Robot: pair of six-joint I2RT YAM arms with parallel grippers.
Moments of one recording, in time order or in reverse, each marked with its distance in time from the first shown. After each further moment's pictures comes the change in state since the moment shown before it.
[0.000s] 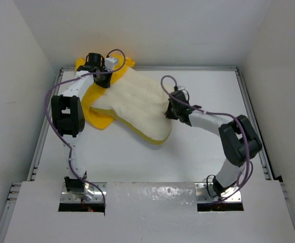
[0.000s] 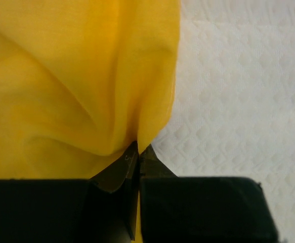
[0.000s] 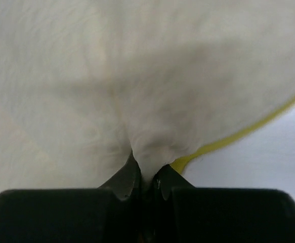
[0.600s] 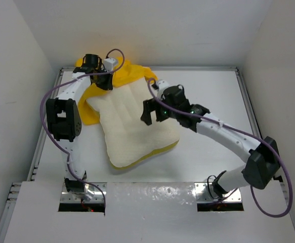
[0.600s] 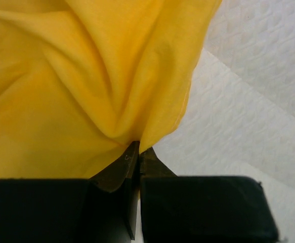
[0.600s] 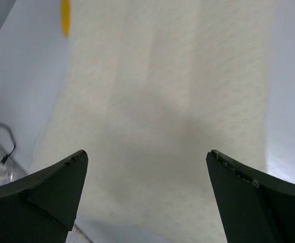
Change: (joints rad) left arm 0.007 -0.112 -0.113 0.000 0.174 -0.028; right arm 0.286 -0.323 0.092 -0.227 -0.240 -0.339
